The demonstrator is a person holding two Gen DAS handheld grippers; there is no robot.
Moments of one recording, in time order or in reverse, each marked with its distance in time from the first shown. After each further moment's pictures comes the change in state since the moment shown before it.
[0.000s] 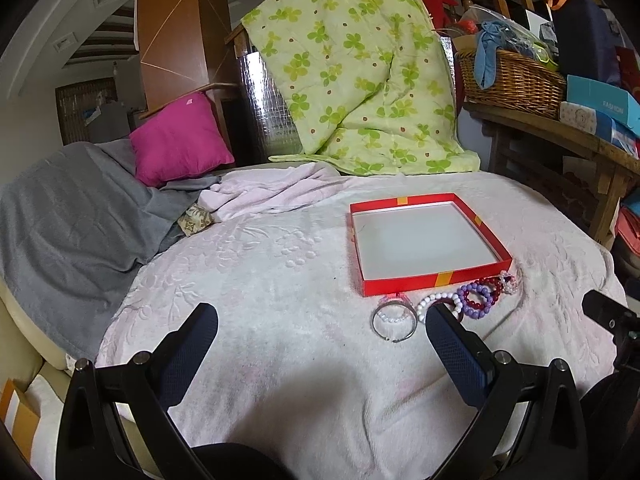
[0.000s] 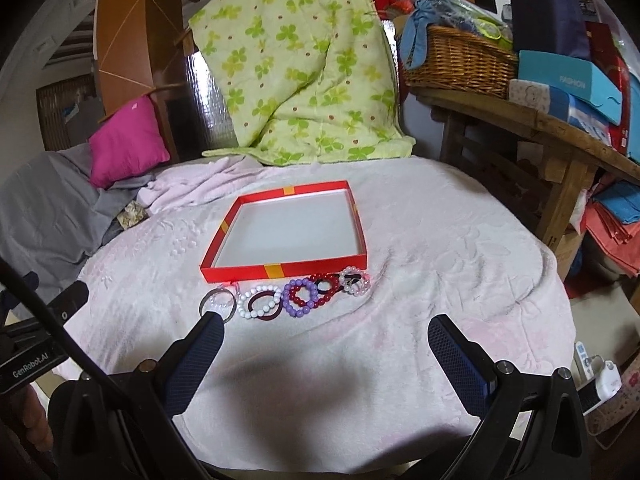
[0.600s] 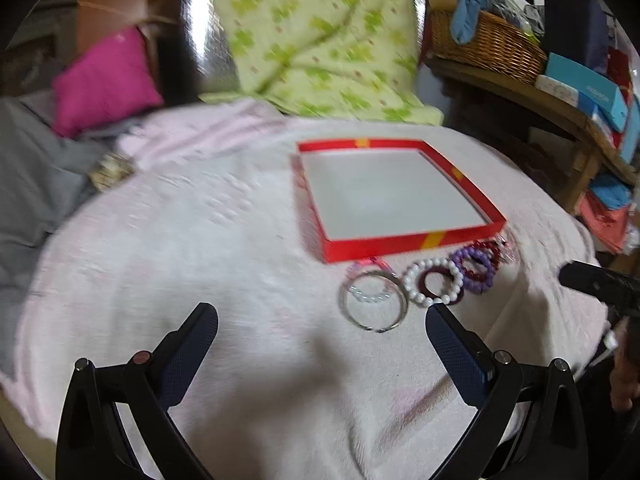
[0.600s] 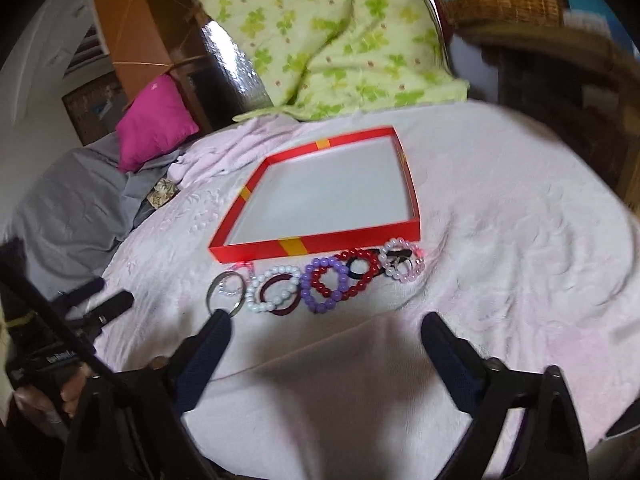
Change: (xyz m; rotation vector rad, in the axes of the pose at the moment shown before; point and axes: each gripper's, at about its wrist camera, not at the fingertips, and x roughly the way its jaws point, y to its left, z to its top) left arm 0.130 0.006 -0.019 -0.003 0.197 -0.307; right arm 0.111 -0.027 0.006 0.052 0.134 0.261
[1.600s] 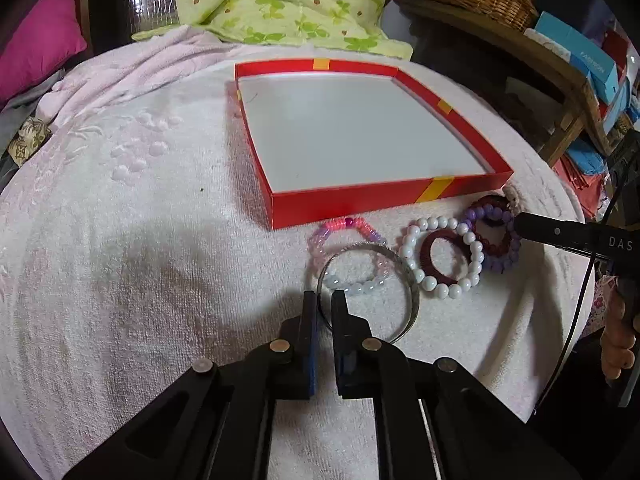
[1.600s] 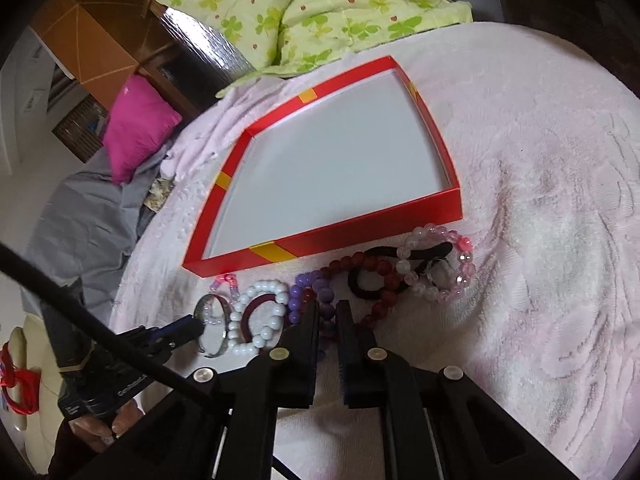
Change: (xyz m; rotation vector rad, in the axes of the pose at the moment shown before) left arm 0.083 -0.005 0.005 0.041 0.206 -0.158; right arm 0.090 -0.027 0.026 0.145 0.169 0.097
